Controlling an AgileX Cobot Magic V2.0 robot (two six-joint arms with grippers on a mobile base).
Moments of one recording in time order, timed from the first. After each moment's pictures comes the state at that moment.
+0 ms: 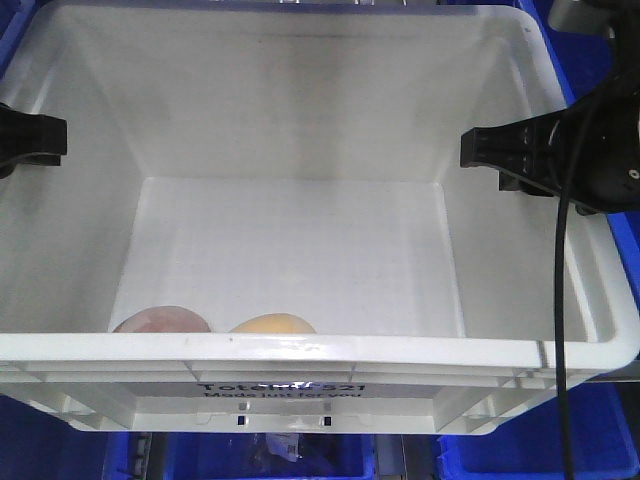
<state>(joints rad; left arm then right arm) -0.36 1.06 -1.18 0.13 1.01 -0.35 0.64 1.18 -1.24 -0.39 1.16 0.70</state>
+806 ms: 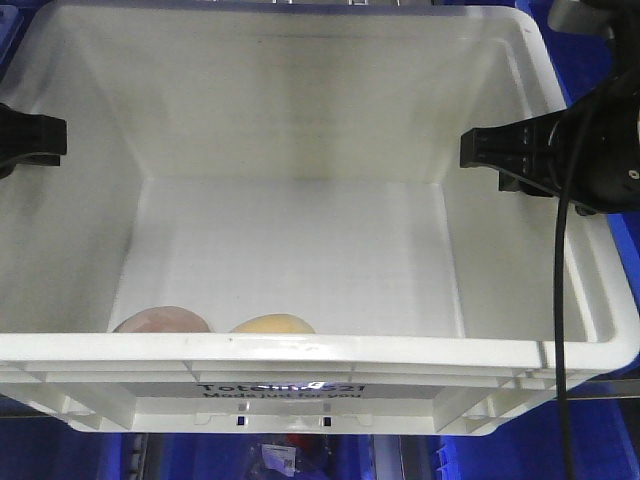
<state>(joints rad) -0.36 1.06 -1.18 0.13 1.01 -0.35 0.64 1.18 -1.24 -0.39 1.16 0.70</state>
